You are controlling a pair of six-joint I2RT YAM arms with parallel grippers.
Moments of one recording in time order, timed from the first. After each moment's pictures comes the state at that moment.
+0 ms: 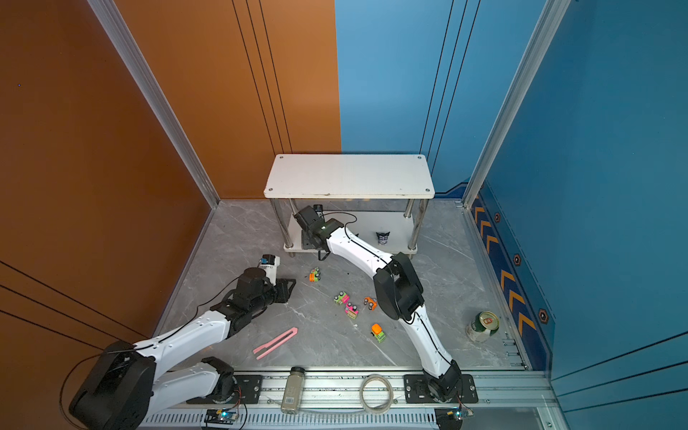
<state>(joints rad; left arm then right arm) -0.43 1.15 0.41 0.15 0.08 -0.44 0.77 2.27 2.08 -0.74 0.25 0.60</state>
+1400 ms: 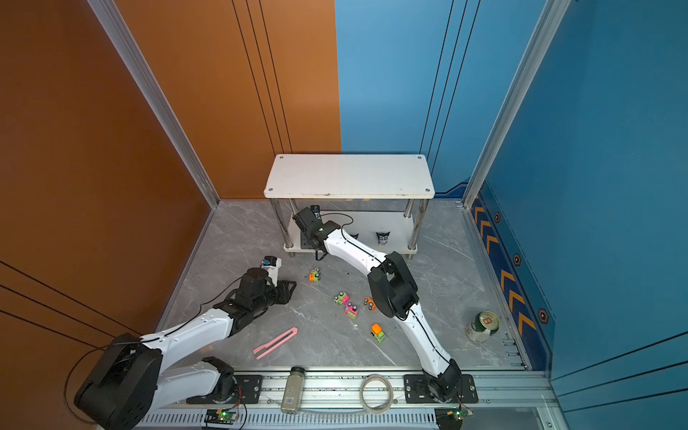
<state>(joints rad) -0.42 1.20 0.41 0.15 0.08 -0.44 0.77 2.34 2.10 -0.66 0.25 0.59</state>
